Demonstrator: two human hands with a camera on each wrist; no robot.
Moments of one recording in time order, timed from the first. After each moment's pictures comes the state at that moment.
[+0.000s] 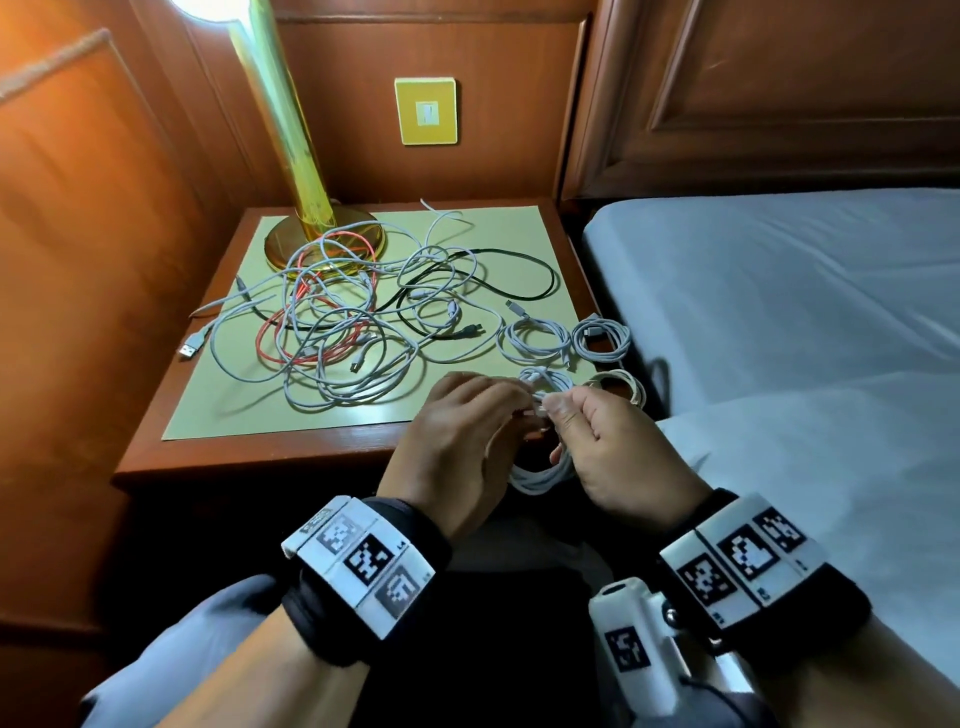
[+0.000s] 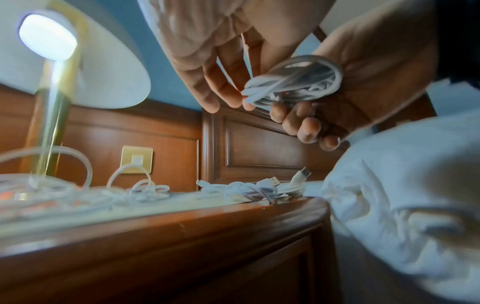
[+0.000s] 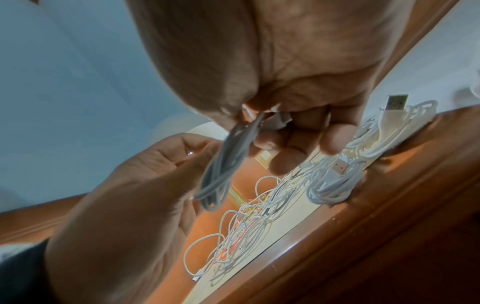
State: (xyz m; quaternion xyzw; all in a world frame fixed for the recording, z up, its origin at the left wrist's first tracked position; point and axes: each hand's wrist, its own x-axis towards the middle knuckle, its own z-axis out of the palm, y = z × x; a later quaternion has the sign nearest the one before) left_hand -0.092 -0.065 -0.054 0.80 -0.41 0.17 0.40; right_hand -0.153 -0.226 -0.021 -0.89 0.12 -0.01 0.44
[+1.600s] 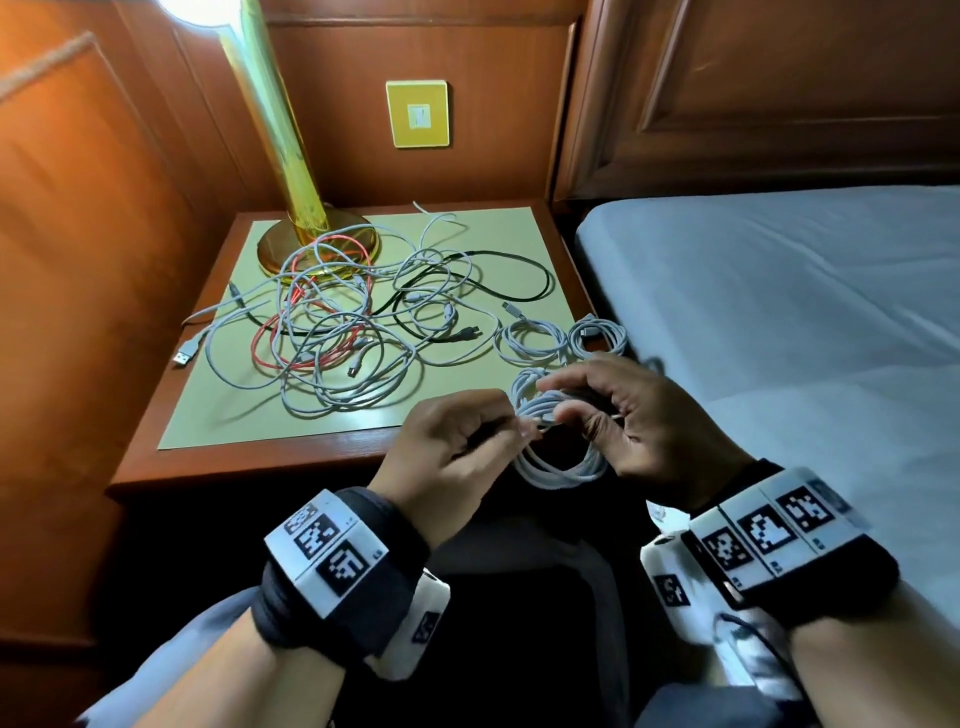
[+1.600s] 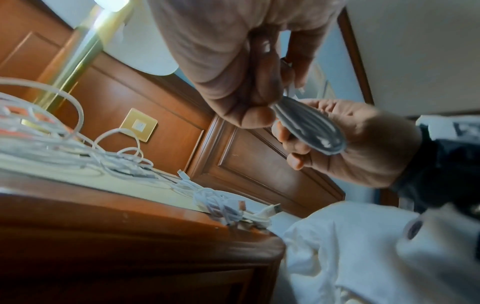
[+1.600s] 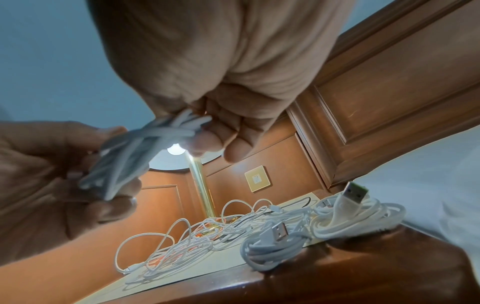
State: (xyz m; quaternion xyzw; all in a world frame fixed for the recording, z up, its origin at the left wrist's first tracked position) left_hand -0.098 -0.055 -0.029 0.74 -0.35 -0.07 0.57; right_hand -0.149 -0.263 -0.023 -0.90 -0.13 -0.14 0.39
